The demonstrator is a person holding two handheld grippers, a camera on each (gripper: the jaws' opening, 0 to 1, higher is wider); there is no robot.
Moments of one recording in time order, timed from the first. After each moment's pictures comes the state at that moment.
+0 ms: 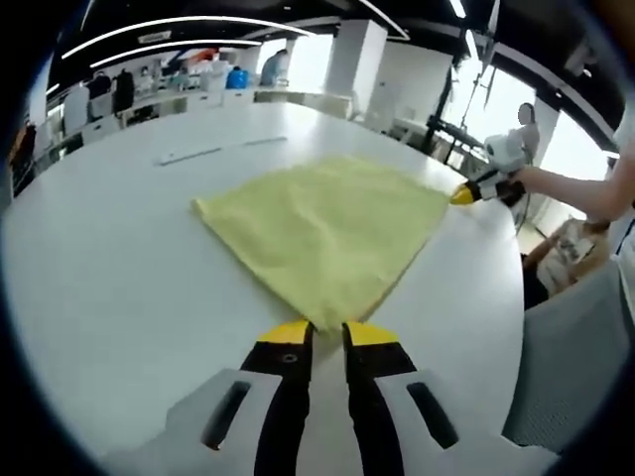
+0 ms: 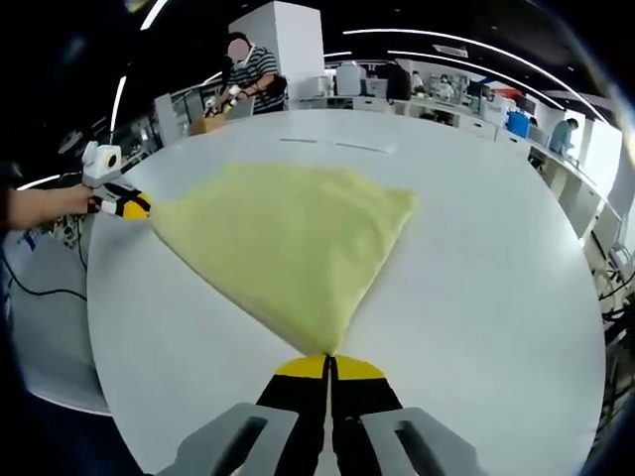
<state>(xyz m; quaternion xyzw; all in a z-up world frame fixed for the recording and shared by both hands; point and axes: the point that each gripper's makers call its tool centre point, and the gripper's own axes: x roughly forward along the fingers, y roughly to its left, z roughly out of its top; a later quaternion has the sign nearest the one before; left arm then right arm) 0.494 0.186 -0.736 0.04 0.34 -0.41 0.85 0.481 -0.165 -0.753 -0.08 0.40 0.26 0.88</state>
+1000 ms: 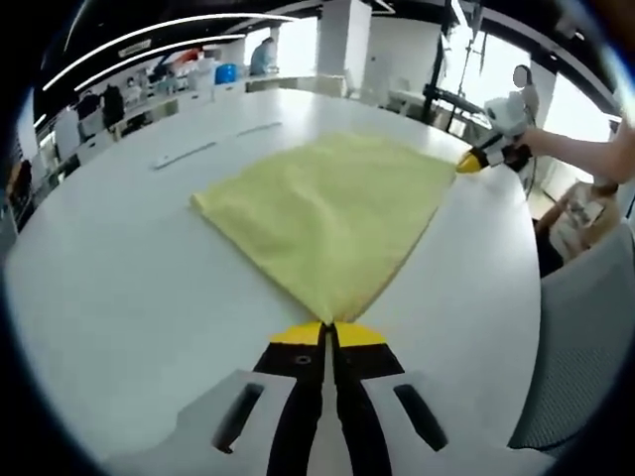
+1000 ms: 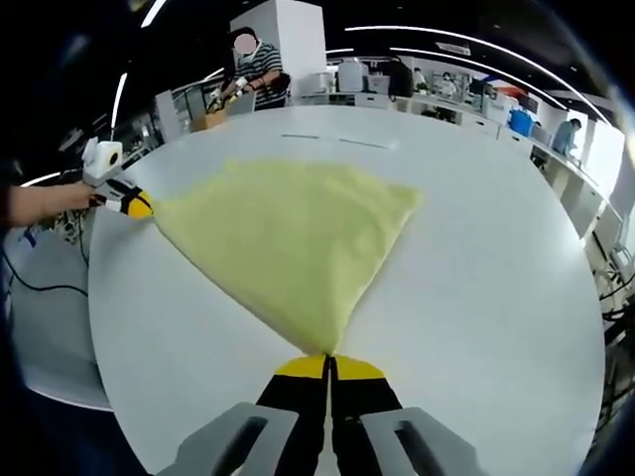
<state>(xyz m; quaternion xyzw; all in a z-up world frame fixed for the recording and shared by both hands) 0.492 0.195 -0.744 0.12 0.35 -0.40 0.84 0.475 -0.165 -0.754 -0.08 0.40 0.27 0.87</state>
